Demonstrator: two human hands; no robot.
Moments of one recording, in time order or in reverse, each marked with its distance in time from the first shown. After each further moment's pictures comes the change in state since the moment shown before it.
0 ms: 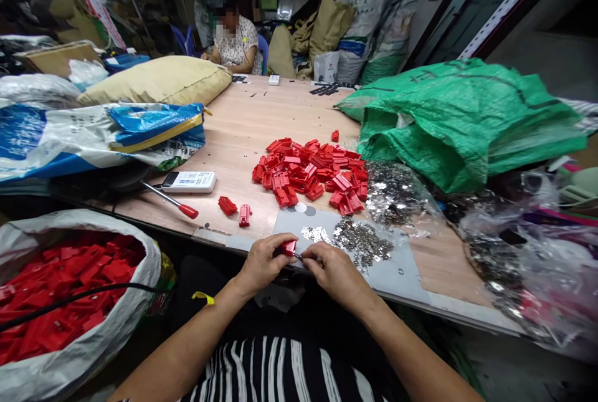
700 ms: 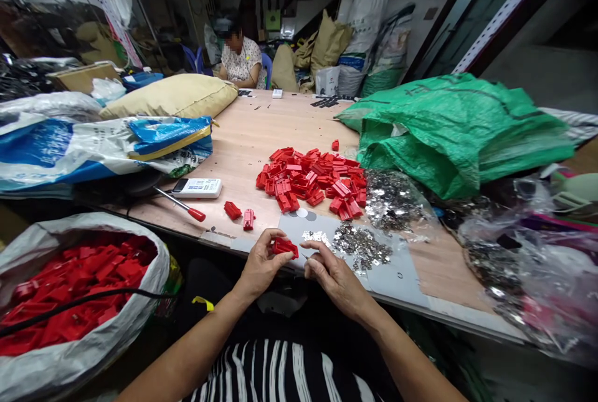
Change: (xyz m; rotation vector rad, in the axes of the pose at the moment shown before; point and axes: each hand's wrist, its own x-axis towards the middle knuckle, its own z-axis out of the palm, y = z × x) left_hand -0.011 0.018 0.001 -0.404 0.133 -0.160; right_hand -0.015 -0.001 -0.003 0.359 -0.023 -0.088
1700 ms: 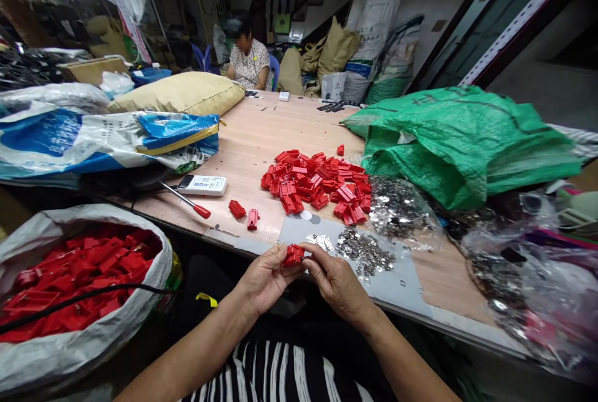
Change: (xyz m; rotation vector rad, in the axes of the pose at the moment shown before) left_hand -0.012 0.011 0.011 -0.919 -0.009 -0.475; right_hand 0.007 -0.013 0.004 -0.231 0.071 -0.148
